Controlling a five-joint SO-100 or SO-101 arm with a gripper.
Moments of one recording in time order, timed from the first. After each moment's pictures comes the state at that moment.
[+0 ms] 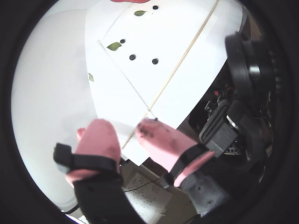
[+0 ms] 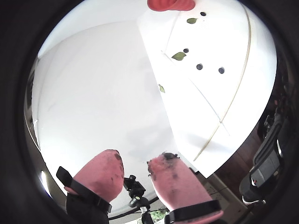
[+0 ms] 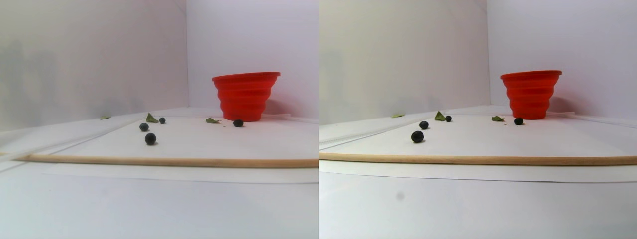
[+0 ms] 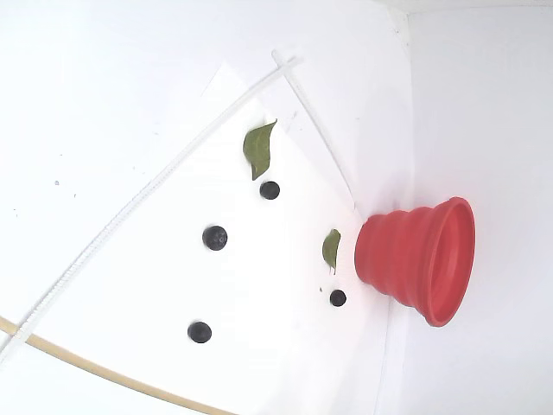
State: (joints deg) arm 5.8 191.3 108.9 98.4 -11.9
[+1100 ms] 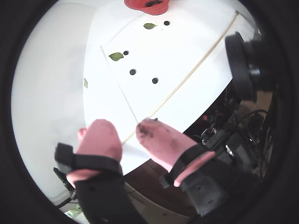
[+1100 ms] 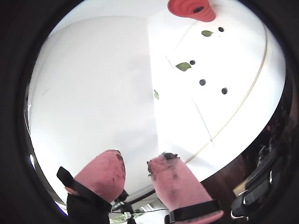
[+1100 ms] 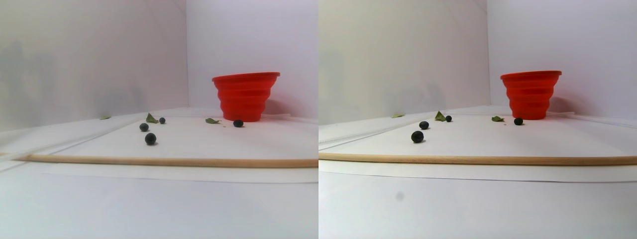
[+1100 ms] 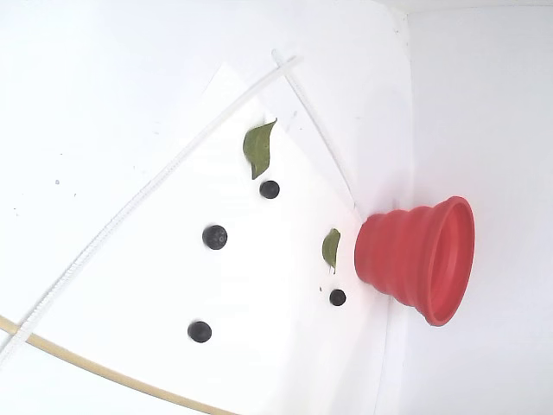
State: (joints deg) arm 6.3 183.3 111.0 89.3 -27.0
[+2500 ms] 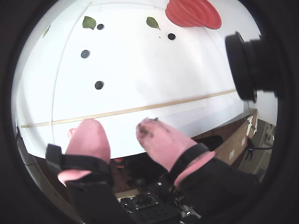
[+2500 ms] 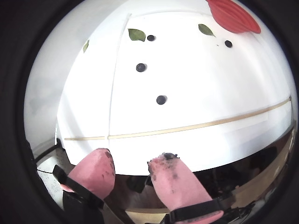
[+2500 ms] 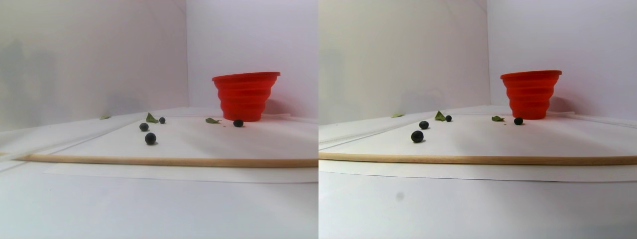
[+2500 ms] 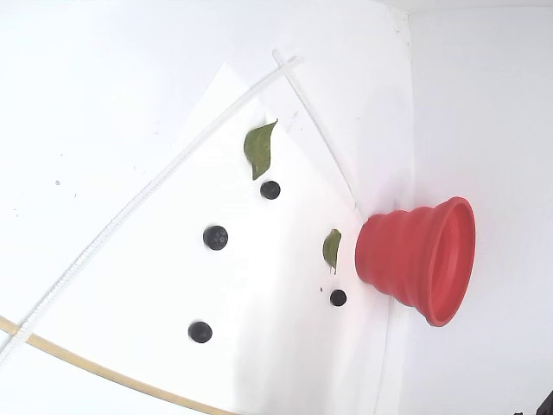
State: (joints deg) arm 6.4 168.4 137.8 65.8 -77.6
